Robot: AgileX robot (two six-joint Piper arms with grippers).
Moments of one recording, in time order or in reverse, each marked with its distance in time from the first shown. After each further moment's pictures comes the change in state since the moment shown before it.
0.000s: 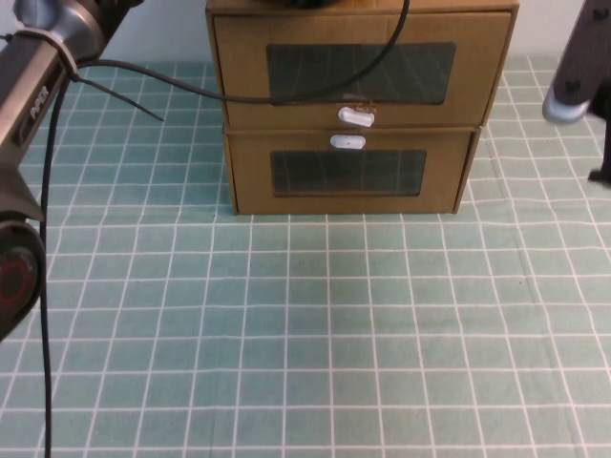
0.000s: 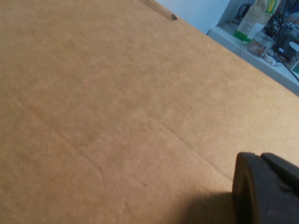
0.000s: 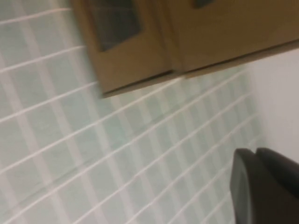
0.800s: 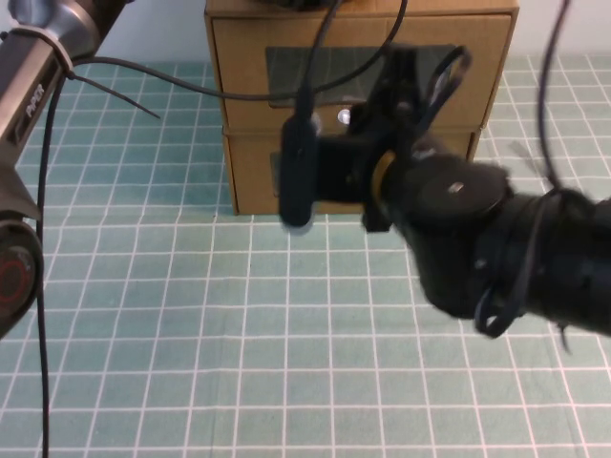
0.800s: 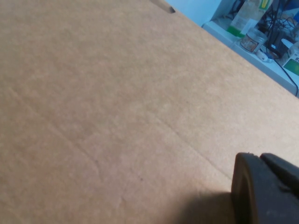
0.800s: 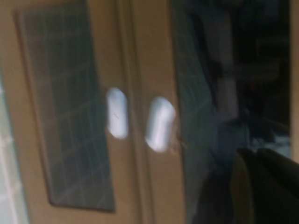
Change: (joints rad) right arm 0.599 0.315 -0.002 -1.525 -0.015 1.341; left arm 0.004 0.000 -0.005 0.002 0.045 -0.042
